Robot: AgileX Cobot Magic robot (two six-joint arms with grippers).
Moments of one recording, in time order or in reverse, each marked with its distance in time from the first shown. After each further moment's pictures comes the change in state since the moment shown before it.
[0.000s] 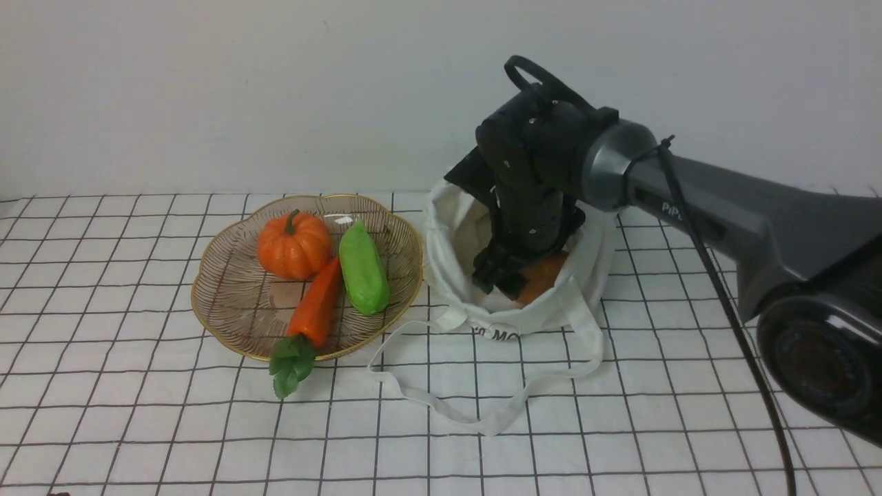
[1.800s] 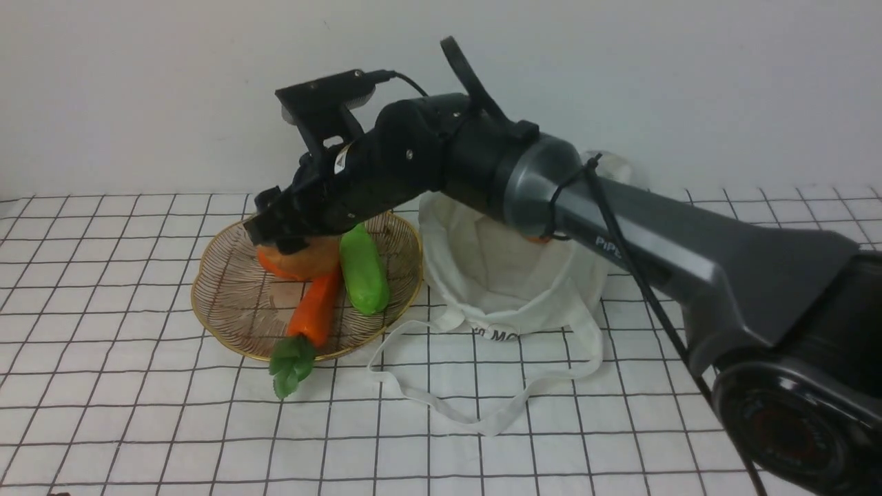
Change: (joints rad) right arm 0.178 -0.008 -0.122 0.584 -0.506 -0.048; left arm 0.000 0.000 0.000 0.000 0.000 0.000
